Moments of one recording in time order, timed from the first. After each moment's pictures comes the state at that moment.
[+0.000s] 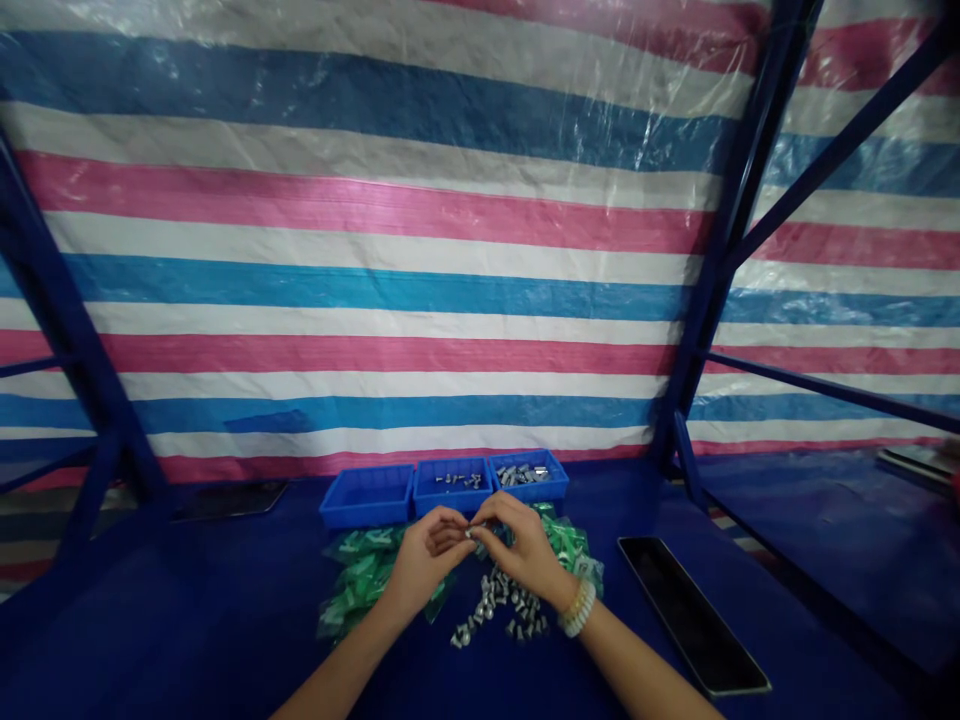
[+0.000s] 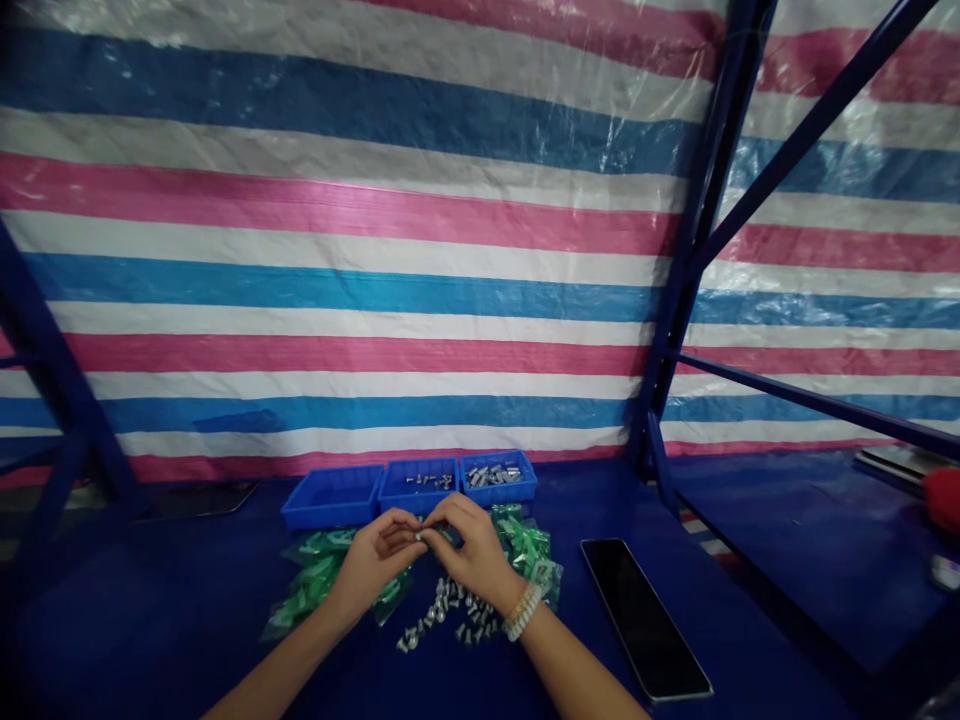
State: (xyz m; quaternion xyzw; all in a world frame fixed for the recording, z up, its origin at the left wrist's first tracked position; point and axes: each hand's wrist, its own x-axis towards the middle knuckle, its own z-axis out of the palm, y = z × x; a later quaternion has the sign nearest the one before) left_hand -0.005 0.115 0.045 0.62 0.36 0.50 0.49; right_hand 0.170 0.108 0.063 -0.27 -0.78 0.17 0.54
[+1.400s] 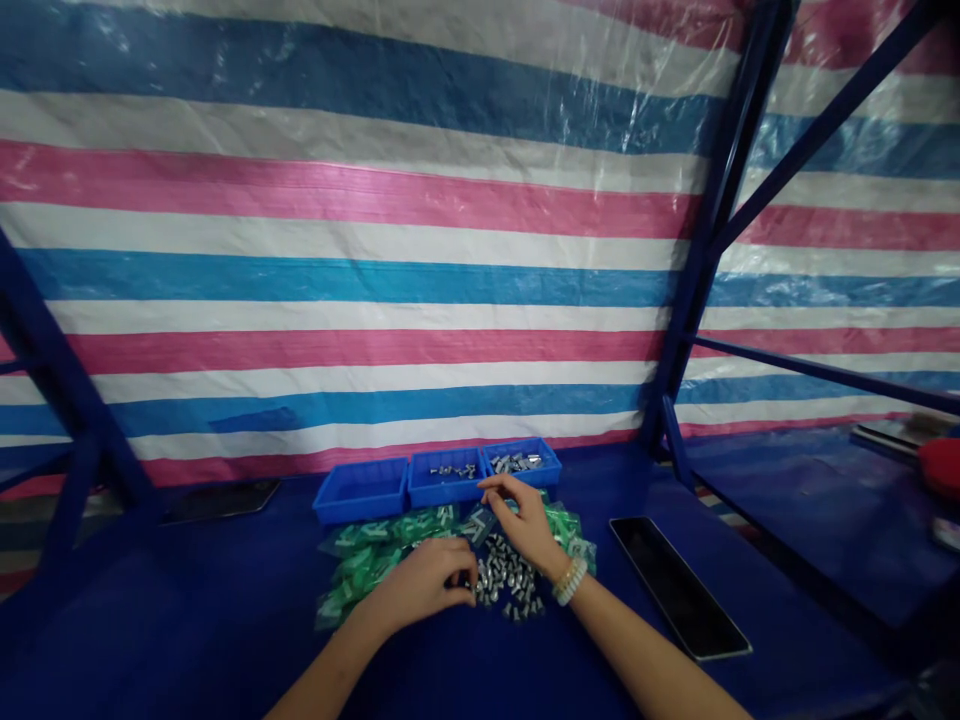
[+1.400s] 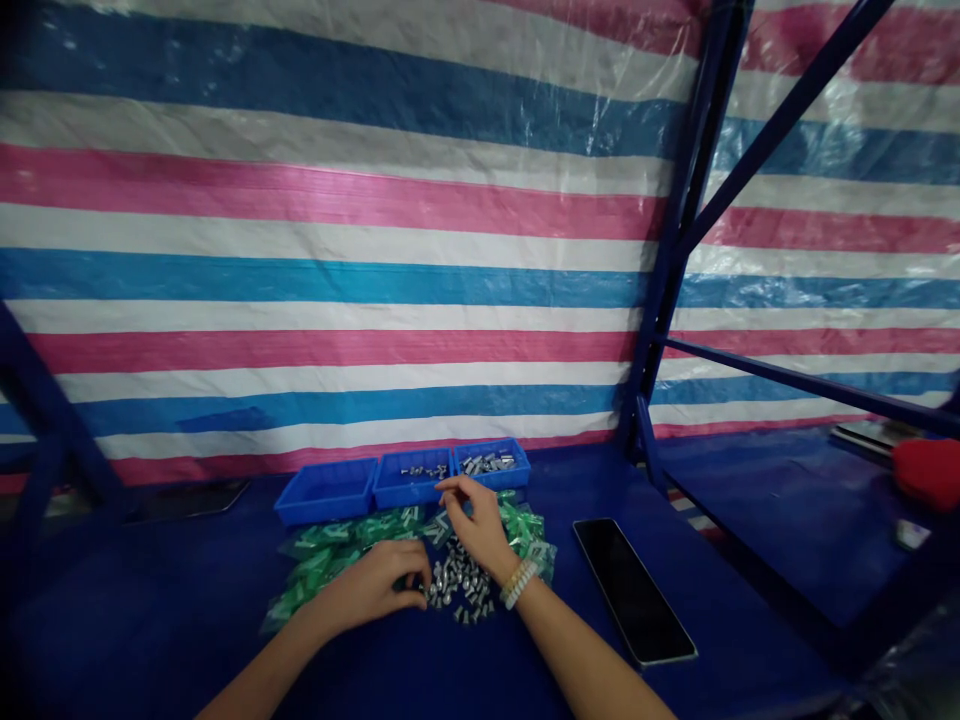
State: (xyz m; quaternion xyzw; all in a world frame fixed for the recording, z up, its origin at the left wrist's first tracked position) left_hand -0.012 0.107 0.053 0.92 0.32 0.12 0.18; right_hand 0.177 0.123 0.052 -0.37 -0.69 0.24 0.58
